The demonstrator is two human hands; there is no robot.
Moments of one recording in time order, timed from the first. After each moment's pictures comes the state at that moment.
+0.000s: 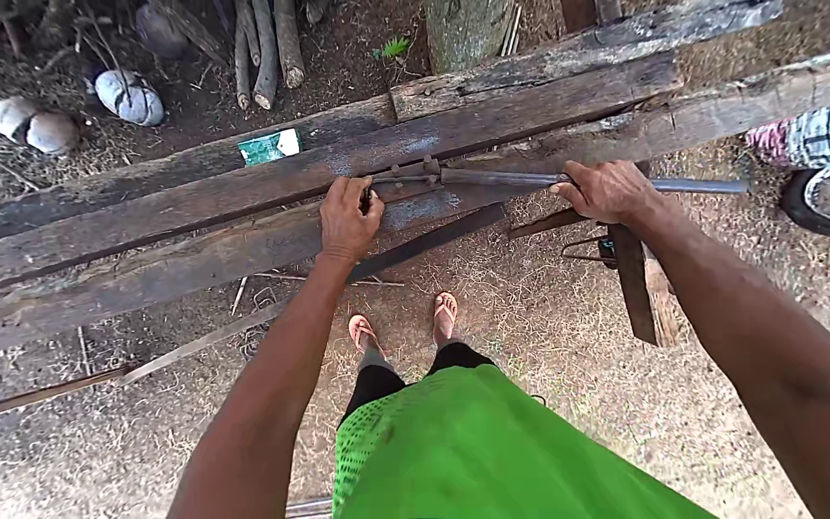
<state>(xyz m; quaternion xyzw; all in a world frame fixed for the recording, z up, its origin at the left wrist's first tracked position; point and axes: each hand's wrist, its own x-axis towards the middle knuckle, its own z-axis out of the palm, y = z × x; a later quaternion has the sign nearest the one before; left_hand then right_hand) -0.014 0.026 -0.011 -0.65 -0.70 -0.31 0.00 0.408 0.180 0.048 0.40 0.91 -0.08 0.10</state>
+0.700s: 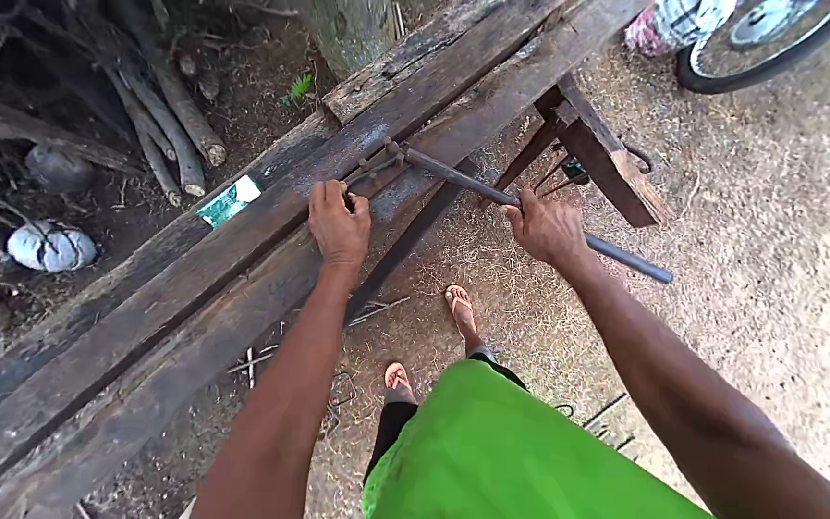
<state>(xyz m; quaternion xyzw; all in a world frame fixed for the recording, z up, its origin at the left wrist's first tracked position) -0.016 0.032 0.002 -0.66 -0.69 -0.29 -0.06 0.303 -0.040 0.036 0.74 0.66 -0.12 0.04</state>
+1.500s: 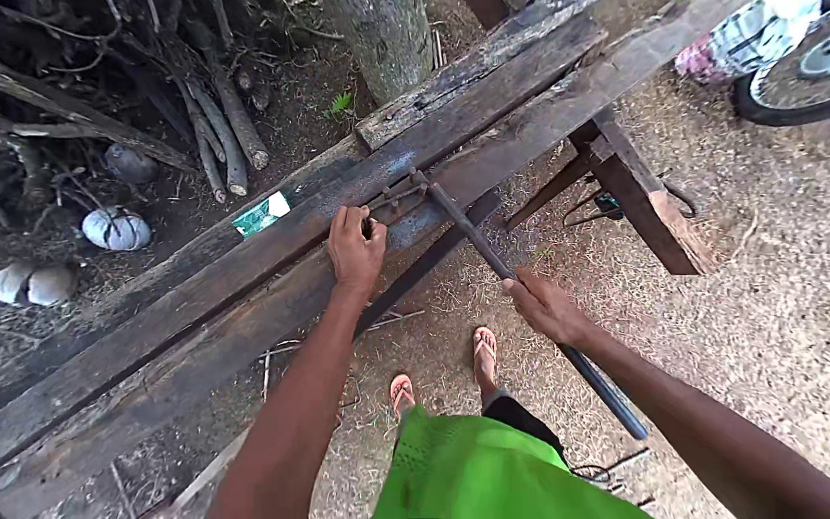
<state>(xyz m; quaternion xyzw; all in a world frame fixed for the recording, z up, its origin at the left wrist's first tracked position) -0.020 0.032 -0.005 -0.67 -0.67 -0.33 -0.05 0.301 -0.073 0.011 0.58 0.62 -0.52 -0.11</state>
